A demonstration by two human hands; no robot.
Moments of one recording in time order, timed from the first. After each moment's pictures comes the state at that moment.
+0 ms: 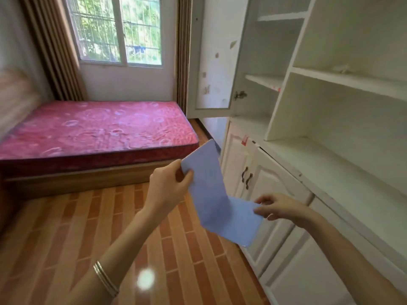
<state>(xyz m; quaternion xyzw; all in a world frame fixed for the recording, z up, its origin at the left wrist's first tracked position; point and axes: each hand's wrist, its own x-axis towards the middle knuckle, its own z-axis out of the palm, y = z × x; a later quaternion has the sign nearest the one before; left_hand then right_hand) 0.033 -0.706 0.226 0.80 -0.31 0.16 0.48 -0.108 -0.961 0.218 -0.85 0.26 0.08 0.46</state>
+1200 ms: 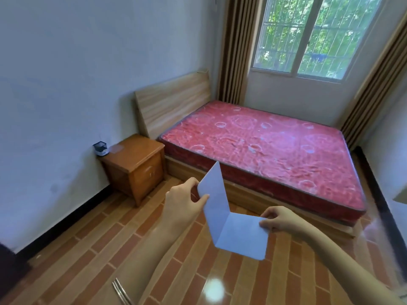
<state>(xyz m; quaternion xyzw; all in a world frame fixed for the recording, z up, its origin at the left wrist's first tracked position) 0.389 -0.489 0.179 0.90 0.03 0.24 0.35 0.487 -0.754 0.137 -0.91 -0.06 0.24 0.33</state>
